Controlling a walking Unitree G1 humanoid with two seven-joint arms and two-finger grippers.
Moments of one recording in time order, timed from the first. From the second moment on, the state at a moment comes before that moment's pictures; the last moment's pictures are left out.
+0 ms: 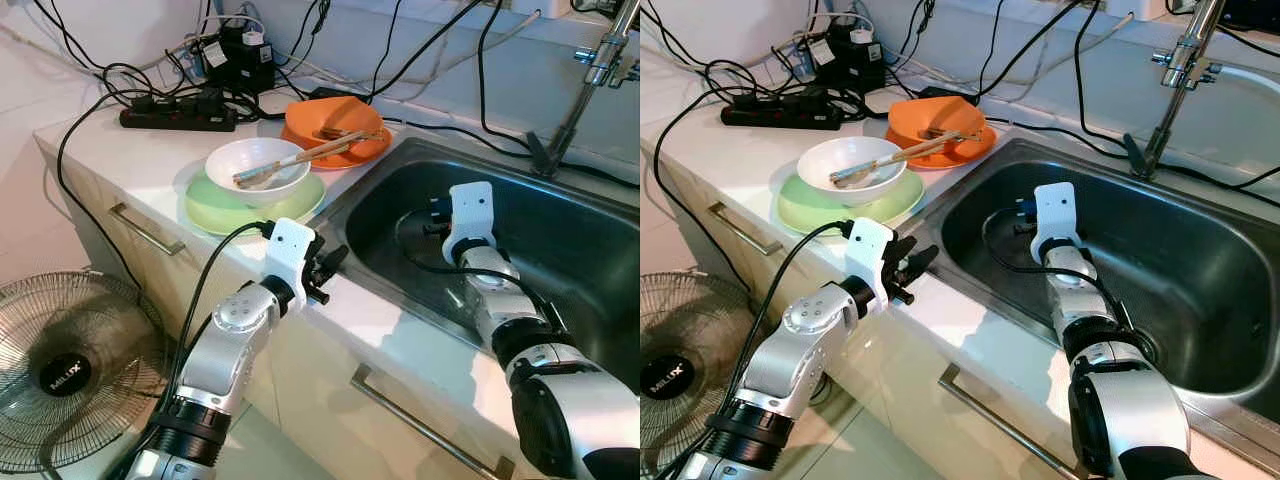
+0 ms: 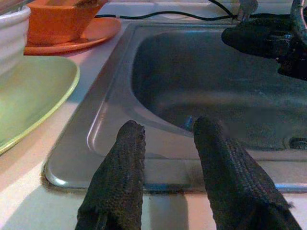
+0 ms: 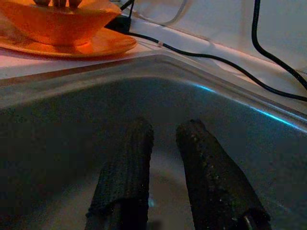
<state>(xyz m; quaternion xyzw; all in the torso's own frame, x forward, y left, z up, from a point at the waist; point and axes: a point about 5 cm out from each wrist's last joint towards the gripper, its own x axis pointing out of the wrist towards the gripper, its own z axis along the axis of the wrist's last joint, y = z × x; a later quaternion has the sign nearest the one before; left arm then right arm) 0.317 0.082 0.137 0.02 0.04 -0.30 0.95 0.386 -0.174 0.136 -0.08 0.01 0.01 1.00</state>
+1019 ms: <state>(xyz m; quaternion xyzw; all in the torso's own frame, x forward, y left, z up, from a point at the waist) 0.356 0.129 0.186 0.03 -0.08 -0.09 0.99 0.364 -0.145 0.146 -0.03 -0.10 0.10 0.99</state>
